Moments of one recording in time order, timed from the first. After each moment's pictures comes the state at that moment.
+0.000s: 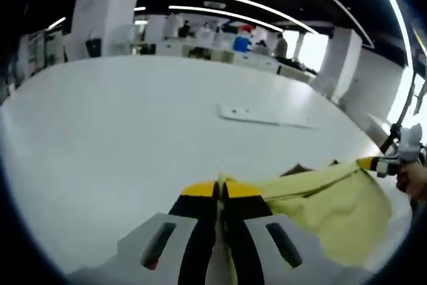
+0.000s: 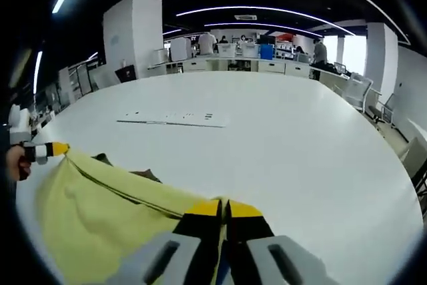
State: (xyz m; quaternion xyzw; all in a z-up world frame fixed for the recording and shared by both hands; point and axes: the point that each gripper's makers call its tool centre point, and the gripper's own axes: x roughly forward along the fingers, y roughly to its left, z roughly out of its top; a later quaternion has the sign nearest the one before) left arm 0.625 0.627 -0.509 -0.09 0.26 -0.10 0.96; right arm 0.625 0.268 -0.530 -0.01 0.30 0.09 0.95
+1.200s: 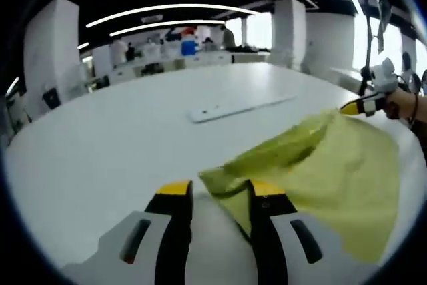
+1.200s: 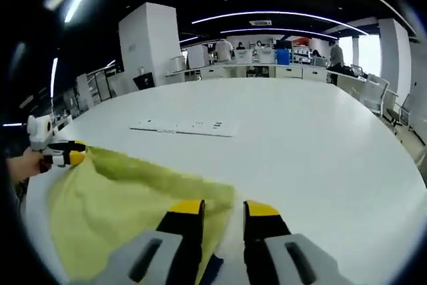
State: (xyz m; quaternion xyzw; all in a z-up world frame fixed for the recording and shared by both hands) left arm 0.645 0.609 -0.525 0.06 0.24 -0.22 0.94; right arm 0.644 0.266 -0.532 0.02 0.29 0.15 0.95
